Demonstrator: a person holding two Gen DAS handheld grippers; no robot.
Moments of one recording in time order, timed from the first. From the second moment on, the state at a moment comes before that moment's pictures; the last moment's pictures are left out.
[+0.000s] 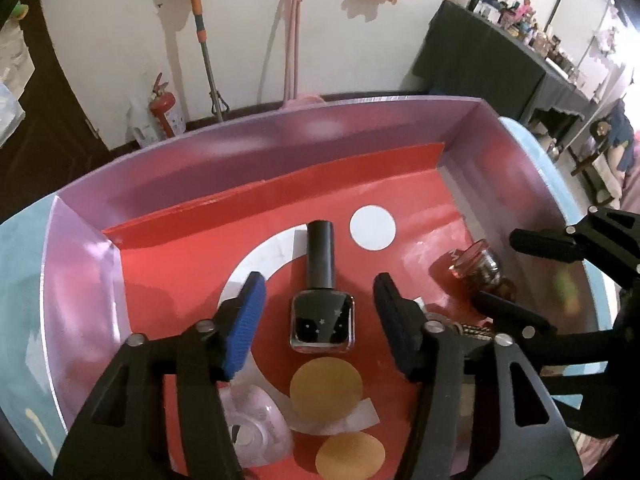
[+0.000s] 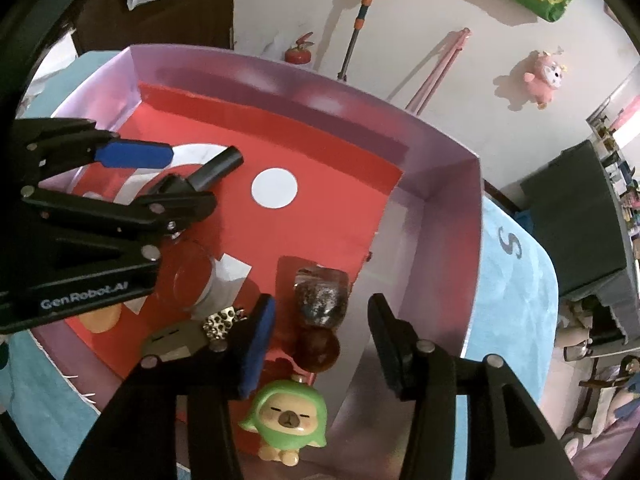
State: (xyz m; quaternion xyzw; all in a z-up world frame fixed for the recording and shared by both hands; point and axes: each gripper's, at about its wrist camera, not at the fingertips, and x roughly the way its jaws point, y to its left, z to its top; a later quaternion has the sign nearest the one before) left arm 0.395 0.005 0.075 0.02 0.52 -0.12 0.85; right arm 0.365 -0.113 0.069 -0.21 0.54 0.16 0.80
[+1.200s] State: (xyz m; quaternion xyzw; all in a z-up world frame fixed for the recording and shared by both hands) left arm 0.235 0.038 0.113 0.00 0.27 -0.03 0.96; right arm 0.251 -0.145 0.102 -0.07 0.29 0.14 0.95
